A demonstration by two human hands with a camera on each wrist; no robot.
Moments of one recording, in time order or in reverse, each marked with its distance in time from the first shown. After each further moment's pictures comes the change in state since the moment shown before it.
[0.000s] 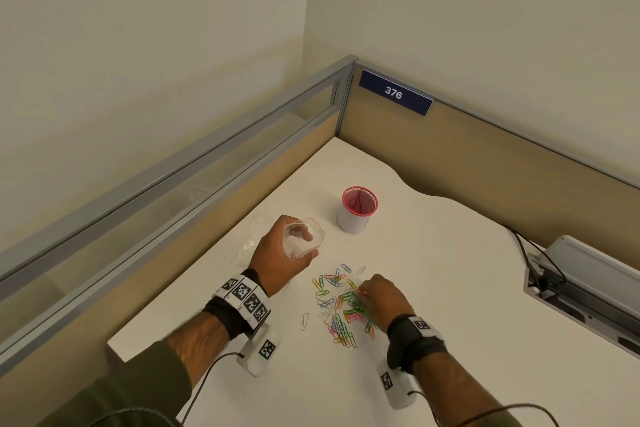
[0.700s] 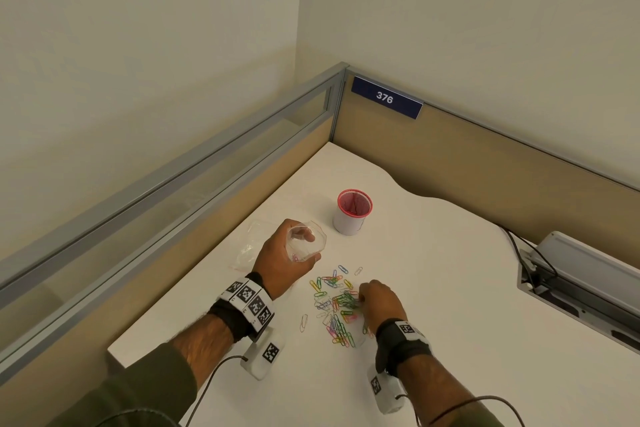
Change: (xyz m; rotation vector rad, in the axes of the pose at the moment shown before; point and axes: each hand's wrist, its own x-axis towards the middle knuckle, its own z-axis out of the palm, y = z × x) left_hand -0.002 -0.001 0.014 -0.057 -0.029 0.039; right_hand -0.012 -0.007 0.009 -0.055 0.064 0.057
